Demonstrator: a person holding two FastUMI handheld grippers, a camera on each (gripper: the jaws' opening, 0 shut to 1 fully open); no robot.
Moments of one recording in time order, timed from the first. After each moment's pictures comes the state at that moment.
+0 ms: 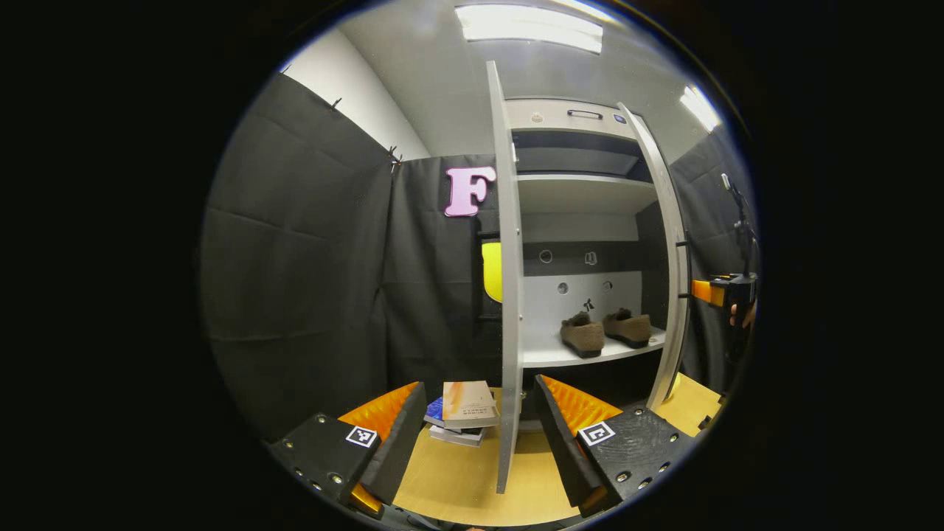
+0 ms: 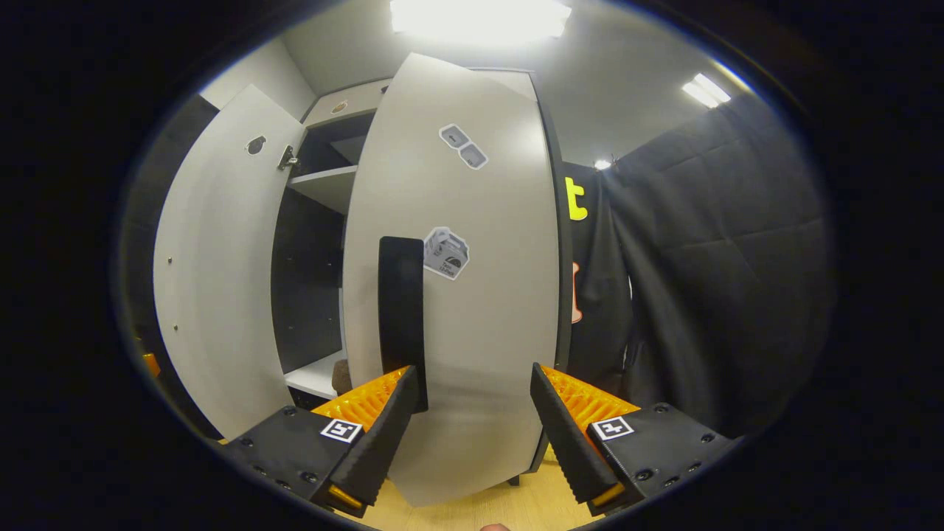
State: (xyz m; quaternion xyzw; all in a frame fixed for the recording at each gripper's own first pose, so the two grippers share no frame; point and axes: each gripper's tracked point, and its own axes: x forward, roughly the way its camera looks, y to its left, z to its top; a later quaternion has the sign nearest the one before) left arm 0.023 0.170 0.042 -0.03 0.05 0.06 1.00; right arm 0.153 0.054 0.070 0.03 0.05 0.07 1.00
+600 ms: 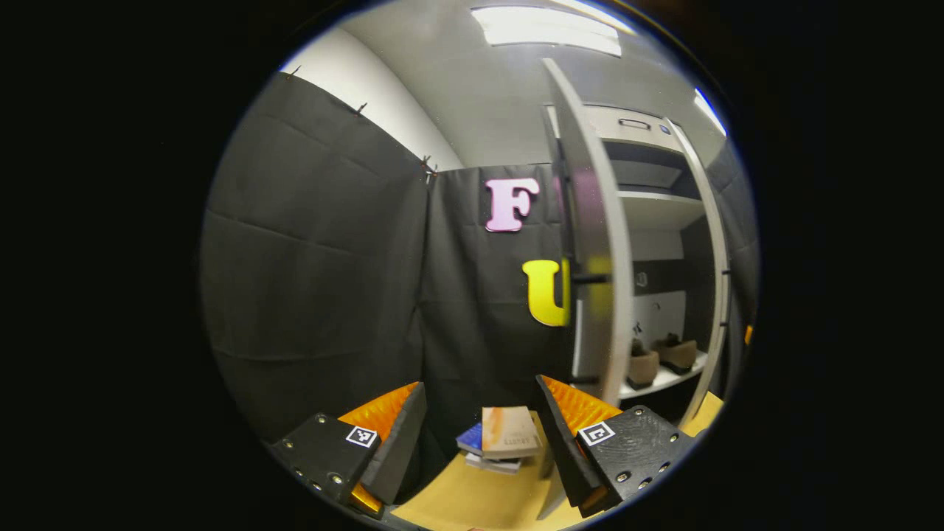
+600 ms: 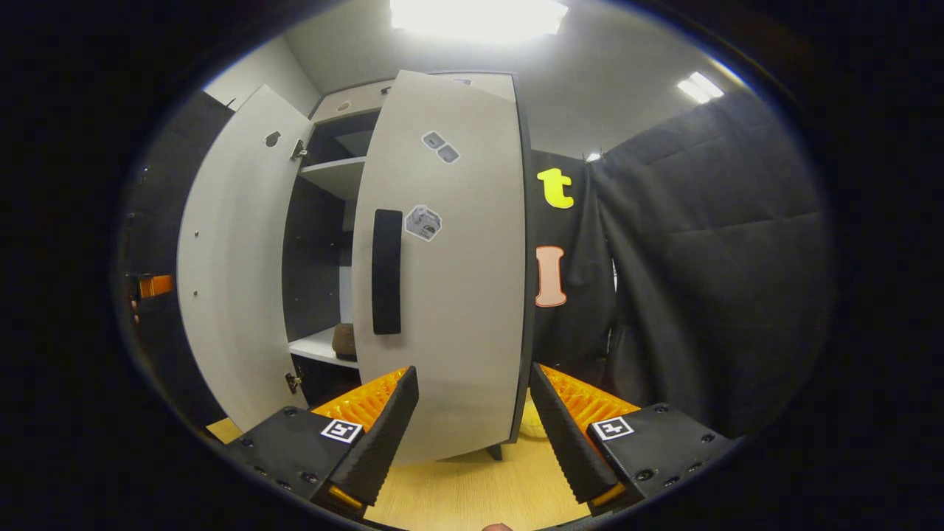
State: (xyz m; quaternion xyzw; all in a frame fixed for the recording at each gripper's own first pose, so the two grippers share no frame) left arm 0.099 0.279 0.088 -0.03 0.02 0.14 0.99; right arm 0.070 0.018 0.028 0.02 0.08 0.06 0.99
